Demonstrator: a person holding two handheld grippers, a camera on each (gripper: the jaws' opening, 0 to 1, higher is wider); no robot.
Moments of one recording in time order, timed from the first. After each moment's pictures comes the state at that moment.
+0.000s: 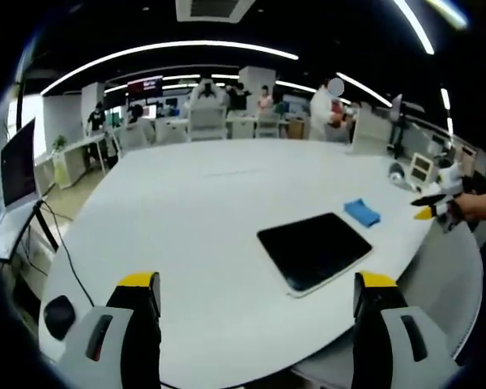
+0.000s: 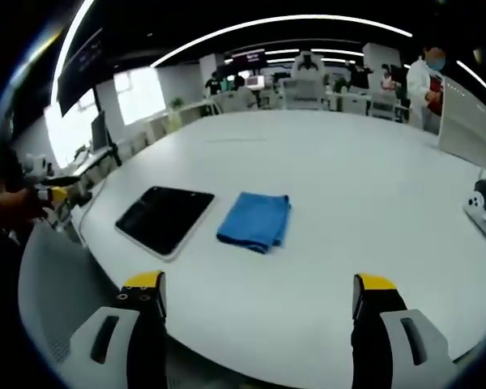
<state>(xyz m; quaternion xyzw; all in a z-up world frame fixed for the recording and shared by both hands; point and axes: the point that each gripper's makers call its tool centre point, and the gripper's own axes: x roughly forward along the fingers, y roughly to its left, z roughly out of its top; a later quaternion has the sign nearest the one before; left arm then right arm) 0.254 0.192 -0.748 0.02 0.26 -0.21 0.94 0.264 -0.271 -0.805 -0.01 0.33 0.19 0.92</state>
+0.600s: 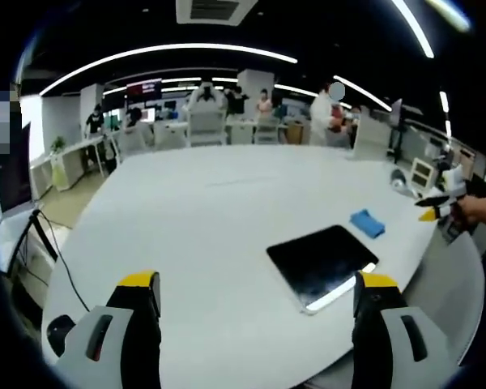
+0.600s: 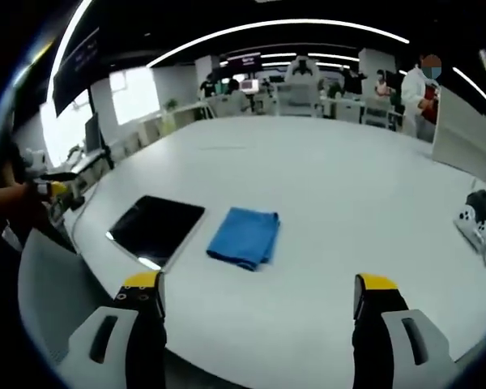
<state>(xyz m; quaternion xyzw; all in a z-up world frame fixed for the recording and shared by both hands) 0.286 0.203 -0.735 0.01 0.25 -0.22 0.94 0.281 -0.278 -0.781 -0.03 0.32 0.18 0.93</state>
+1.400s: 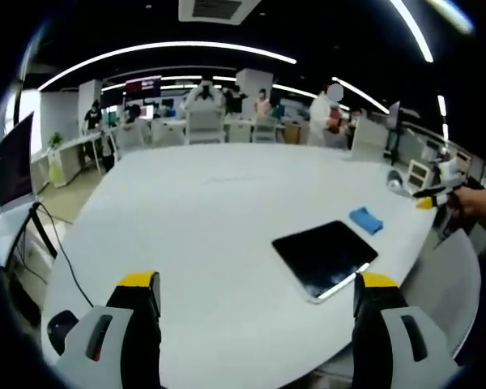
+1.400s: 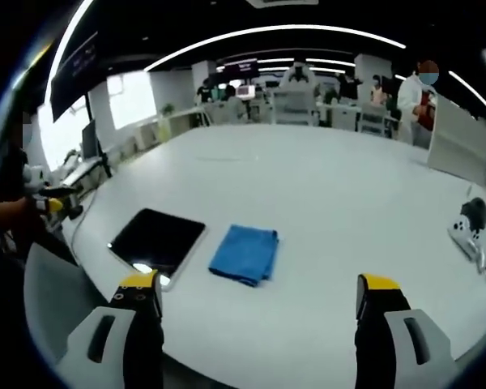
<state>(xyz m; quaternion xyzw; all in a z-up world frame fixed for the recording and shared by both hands) 0.279 0.226 -0.737 0.00 0.25 -0.22 0.94 0.288 -0.273 -0.762 -0.03 0.32 0.17 0.93</state>
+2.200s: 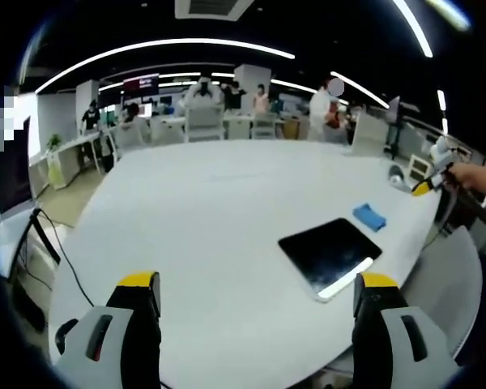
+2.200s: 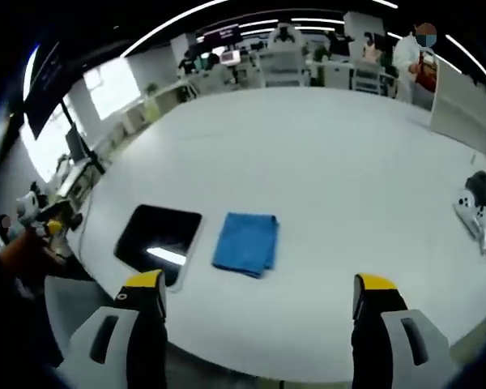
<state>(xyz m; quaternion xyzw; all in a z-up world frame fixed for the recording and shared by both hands) 0.288 0.234 -0.736 0.01 0.27 -0.23 0.94 0.300 -0.270 -0.763 0.01 0.48 0.15 0.87</state>
